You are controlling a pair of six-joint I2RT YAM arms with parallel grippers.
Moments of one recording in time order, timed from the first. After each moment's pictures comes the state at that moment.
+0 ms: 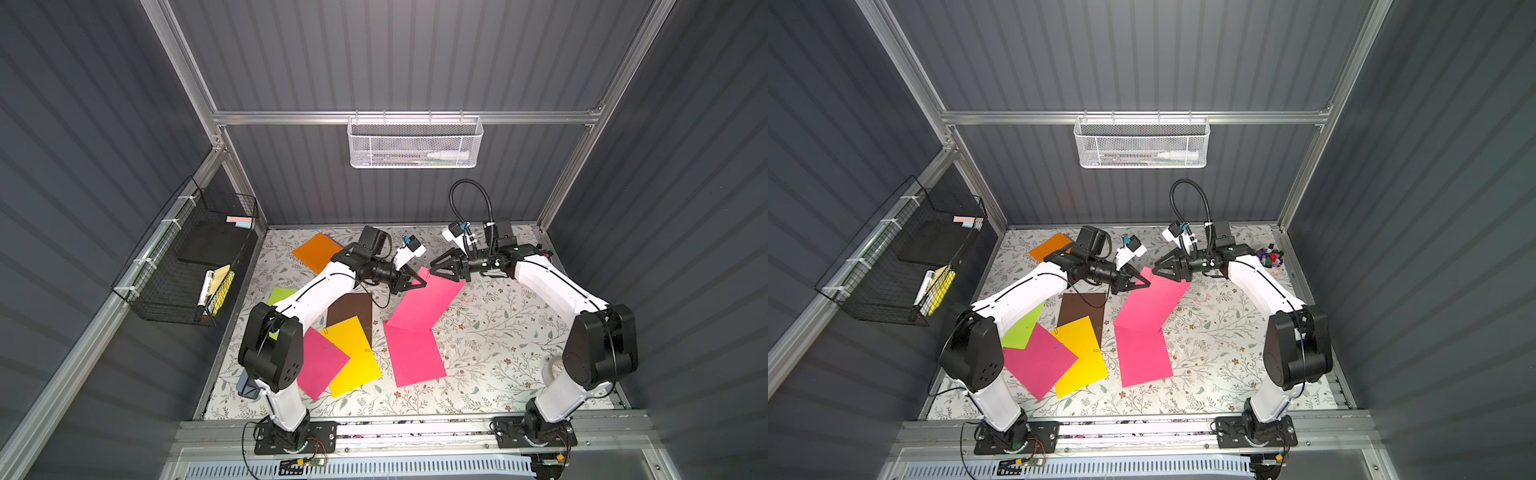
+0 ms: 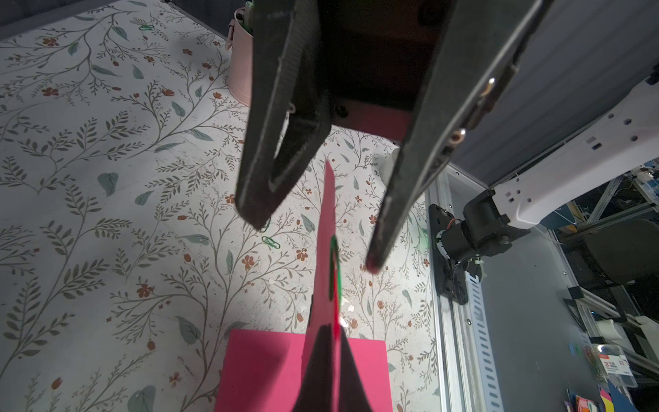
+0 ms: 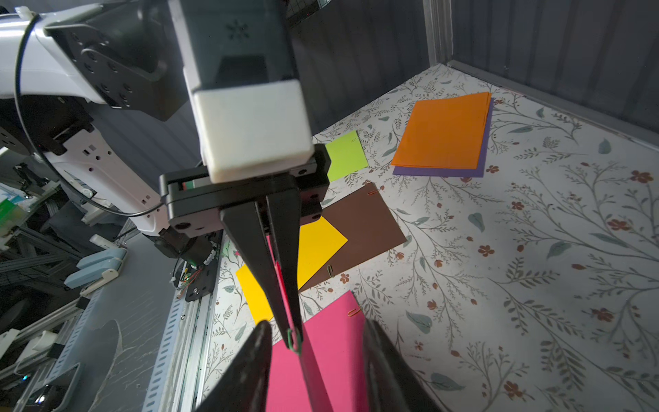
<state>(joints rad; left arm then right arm) -0.49 1.76 1.45 -0.49 0.91 0.20 0.25 1.67 1.36 -0.49 -1.15 -0.33</state>
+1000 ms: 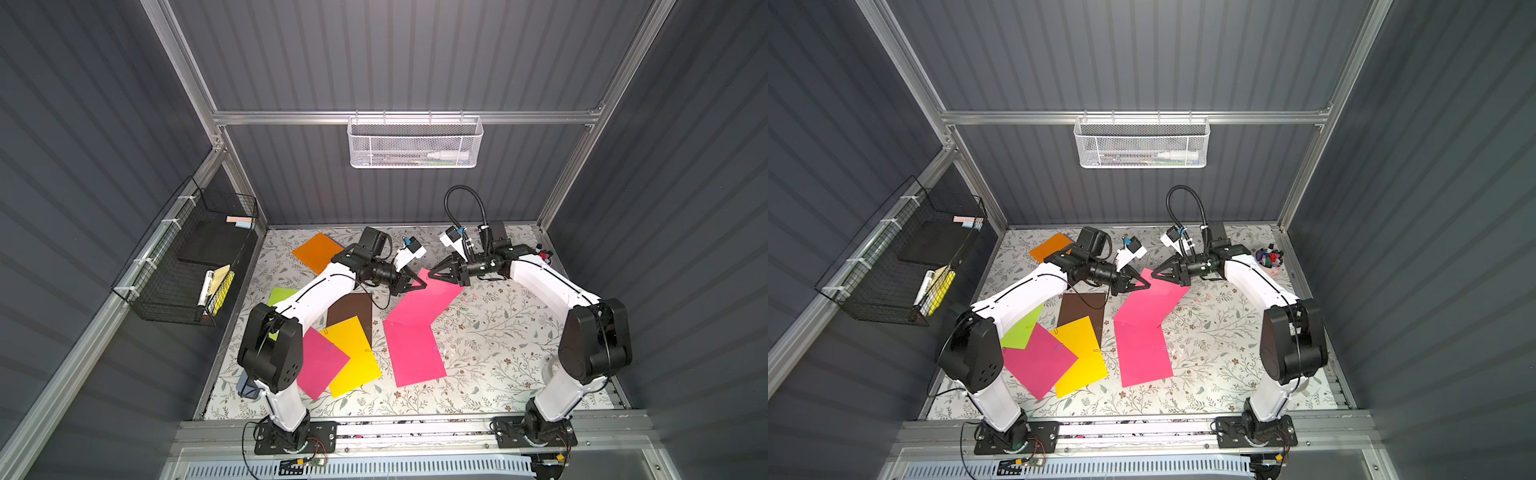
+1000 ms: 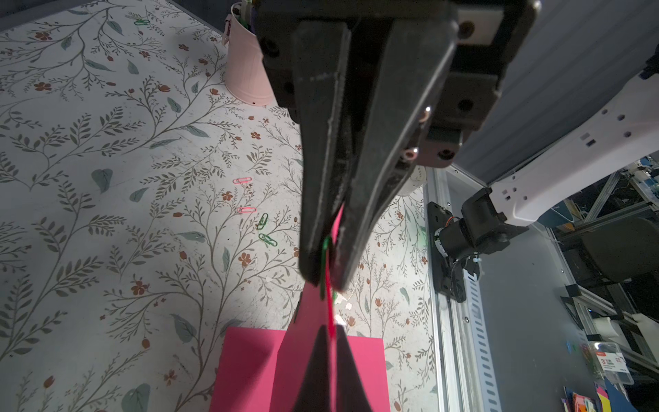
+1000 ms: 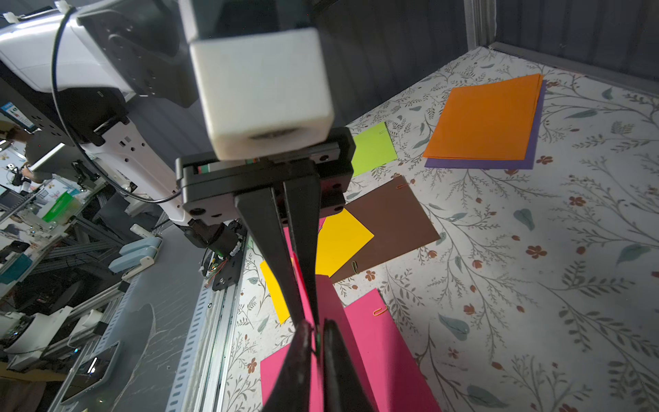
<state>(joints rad) -0.49 1.76 1.44 -0.49 0.91 0.20 0.26 1.72 1.36 -0.56 -1.24 -0.39</state>
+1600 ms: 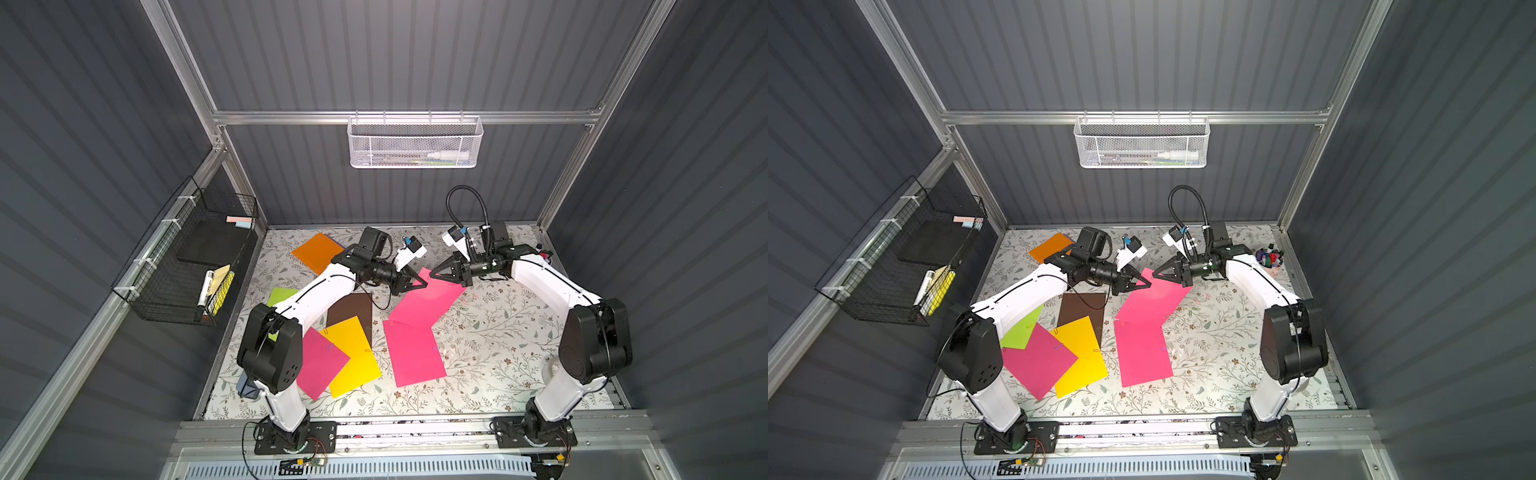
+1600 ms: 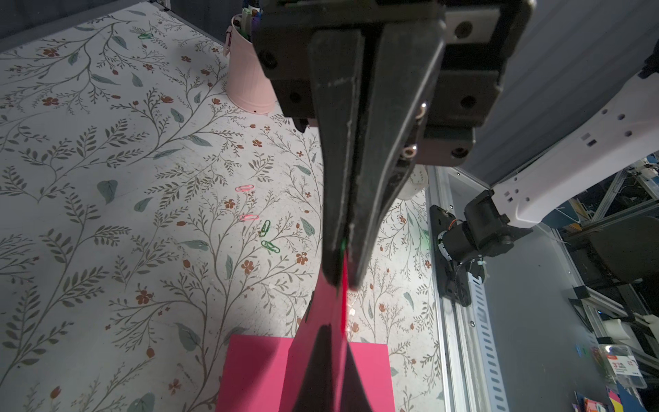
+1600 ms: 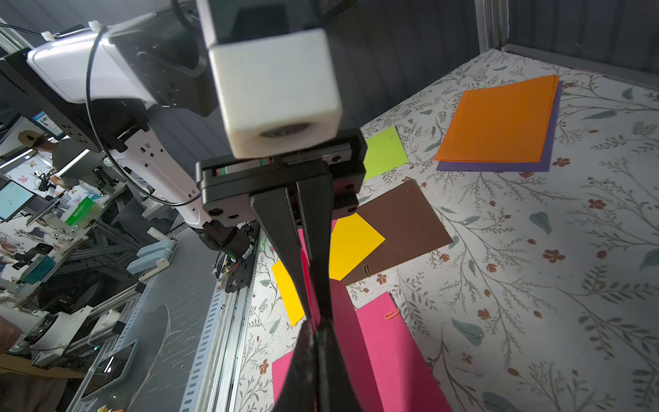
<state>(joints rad) -0.50 1.75 1.42 -0.45 0.91 0.20 0.25 1.72 1.36 -0.58 -1.29 -0.39</state>
